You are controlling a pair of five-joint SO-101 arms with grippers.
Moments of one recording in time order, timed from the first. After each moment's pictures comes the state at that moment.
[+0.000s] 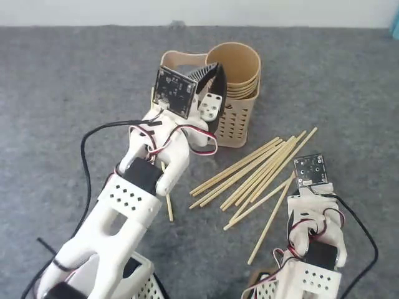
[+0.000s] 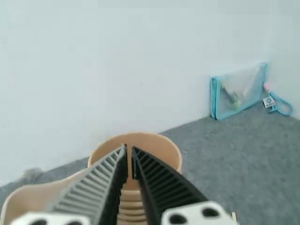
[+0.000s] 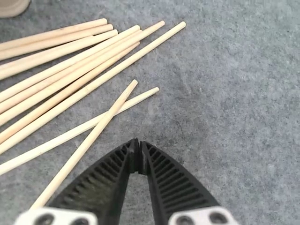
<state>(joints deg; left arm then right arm) 23.4 -36.0 42.7 13.1 4.9 13.2 -102.7 95.6 59.9 25.6</state>
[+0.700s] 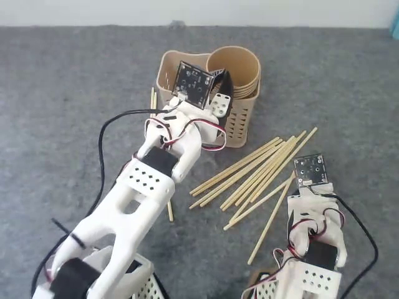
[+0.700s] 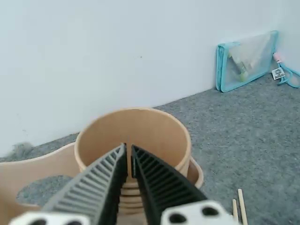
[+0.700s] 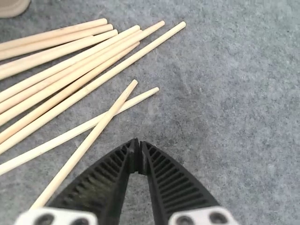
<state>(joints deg) 23.5 -22.4 42.2 8.1 5.3 13.2 -102.7 95.6 59.9 25.6</state>
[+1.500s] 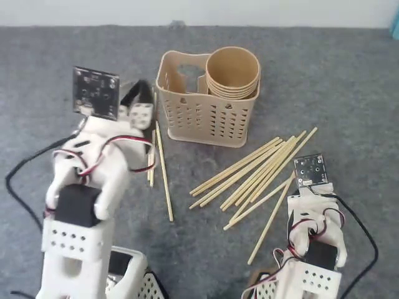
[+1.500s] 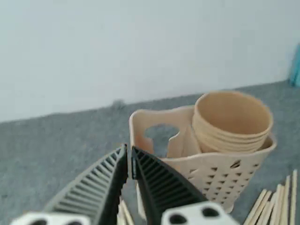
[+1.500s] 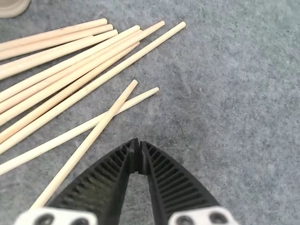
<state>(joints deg) 4.0 -53.8 33.0 56.7 3.9 13.2 -102.7 95.6 59.9 25.6</state>
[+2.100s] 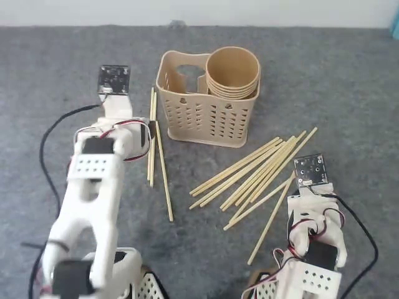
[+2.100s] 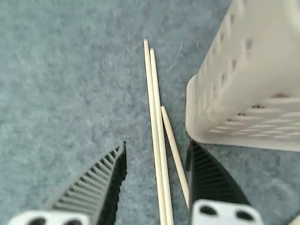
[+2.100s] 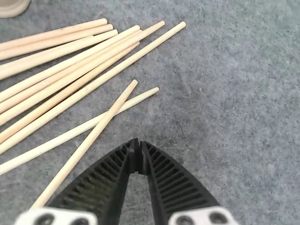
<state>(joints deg) -6.6 -19.6 43.6 43.5 3.1 13.2 -102.7 95.6 59.9 25.6</state>
